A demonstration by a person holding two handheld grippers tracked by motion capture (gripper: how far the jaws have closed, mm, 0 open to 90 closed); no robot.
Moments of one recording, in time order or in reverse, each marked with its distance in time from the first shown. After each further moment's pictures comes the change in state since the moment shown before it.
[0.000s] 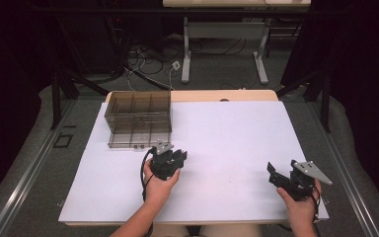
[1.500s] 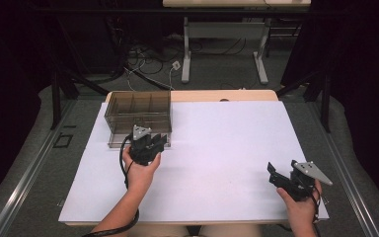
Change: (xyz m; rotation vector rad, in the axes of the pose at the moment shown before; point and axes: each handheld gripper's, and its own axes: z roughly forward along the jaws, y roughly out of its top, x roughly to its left) left arm 0.048 0.036 -0.032 -0.090 0.099 -0.047; right arm 0.000 0.000 -0.001 -0.003 -0.004 0.006
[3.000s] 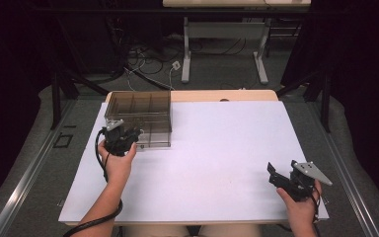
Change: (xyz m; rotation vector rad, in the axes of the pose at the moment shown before) left arm 0.070 0.011 -0.010 -0.024 0.164 -0.092; right arm 0.000 0.000 0.000 0.009 0.002 -0.005
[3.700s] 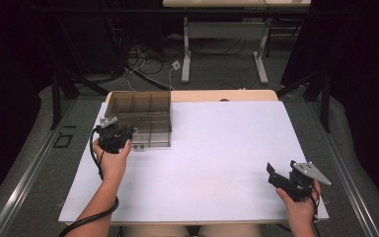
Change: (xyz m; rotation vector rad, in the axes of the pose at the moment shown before) left arm 0.018 0.006 0.003 0.007 0.043 -0.022; right arm 0.002 -0.001 0.000 0.011 0.003 0.001
